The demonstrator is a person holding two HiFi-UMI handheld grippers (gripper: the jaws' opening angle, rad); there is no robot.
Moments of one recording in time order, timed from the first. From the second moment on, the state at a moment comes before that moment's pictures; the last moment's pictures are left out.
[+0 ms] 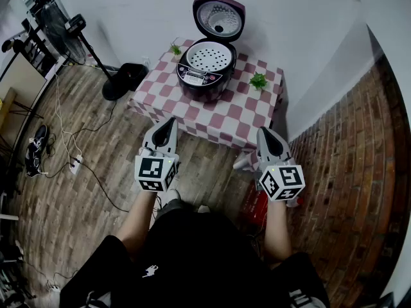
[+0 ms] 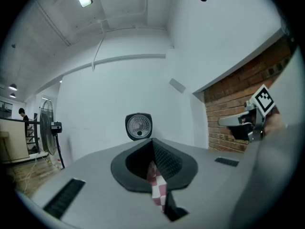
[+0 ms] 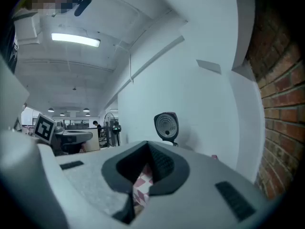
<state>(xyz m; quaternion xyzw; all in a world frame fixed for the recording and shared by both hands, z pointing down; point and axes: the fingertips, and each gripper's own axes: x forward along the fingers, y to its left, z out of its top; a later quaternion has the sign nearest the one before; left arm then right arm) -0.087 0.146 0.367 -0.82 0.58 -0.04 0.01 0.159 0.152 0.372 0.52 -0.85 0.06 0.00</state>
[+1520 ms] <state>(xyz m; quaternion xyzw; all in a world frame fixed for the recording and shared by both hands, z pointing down) -0.135 0.040 0.376 -0.79 0.61 -0.07 0.01 0.062 0.029 0.387 0.43 -0.90 0.07 0.03</state>
